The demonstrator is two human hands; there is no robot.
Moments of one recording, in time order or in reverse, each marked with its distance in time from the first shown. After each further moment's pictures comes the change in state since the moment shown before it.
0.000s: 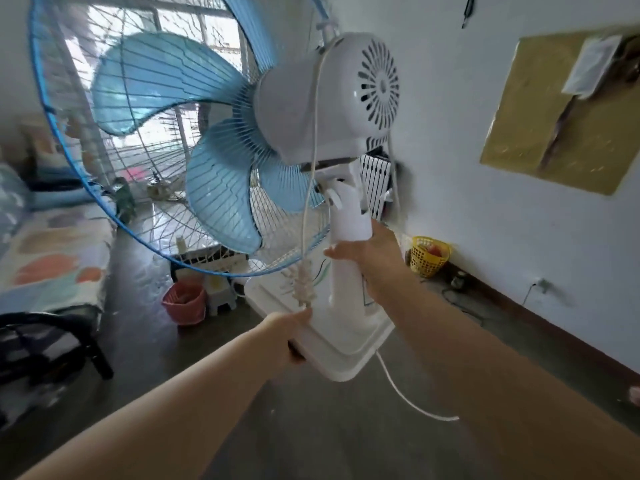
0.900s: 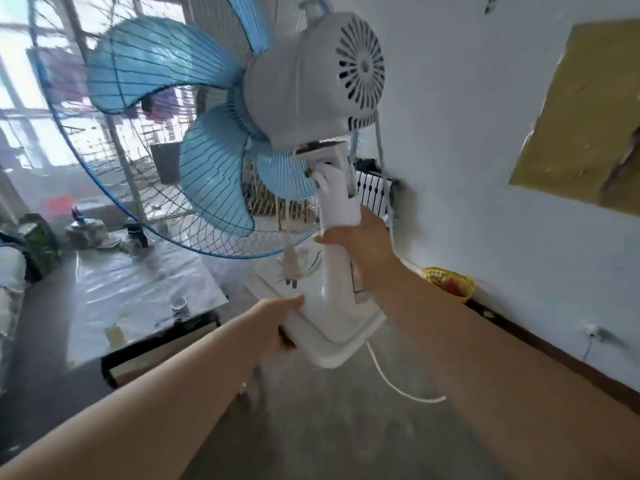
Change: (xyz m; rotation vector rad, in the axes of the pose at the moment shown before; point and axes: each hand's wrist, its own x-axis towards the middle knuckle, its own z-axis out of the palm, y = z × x) left_hand 0.467 0.412 0.060 0.121 -0.139 -0.022; right_hand 0.586 0.067 0.120 -0.021 0.137 -0.011
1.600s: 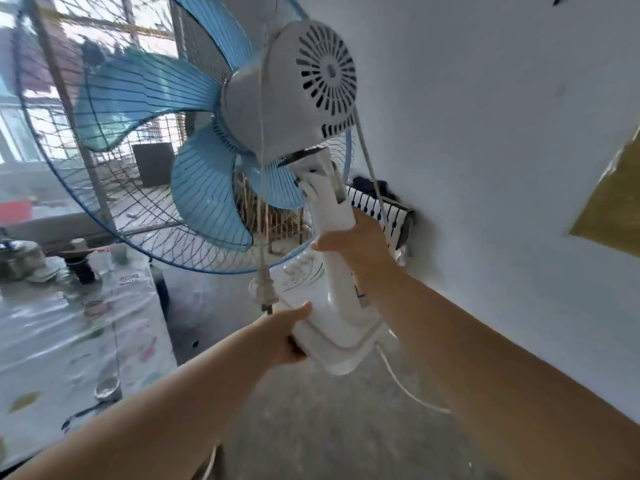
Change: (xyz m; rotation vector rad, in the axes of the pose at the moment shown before) left_hand 0.356 0.224 0.099 -0.067 -0.056 -0.049; right_hand 0.415 0.072 0.009 -0.170 -0.032 -0.057
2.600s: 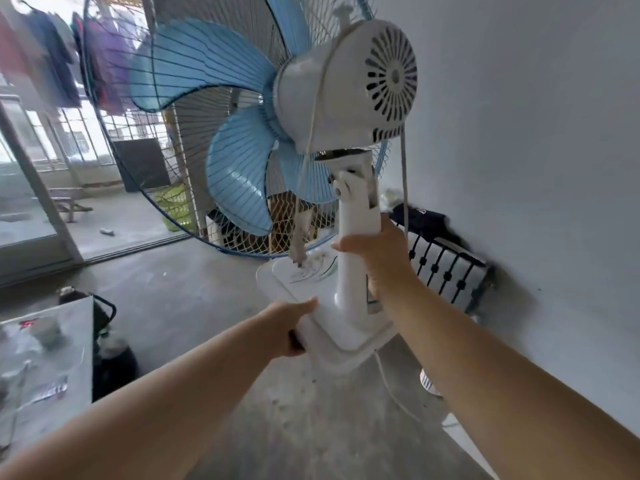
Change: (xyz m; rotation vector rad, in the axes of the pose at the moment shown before) left_hand 0.509 0.441 0.036 0.054 -0.009 -0.042; right_hand 0.642 0.150 0.108 0.123 0.083 0.028
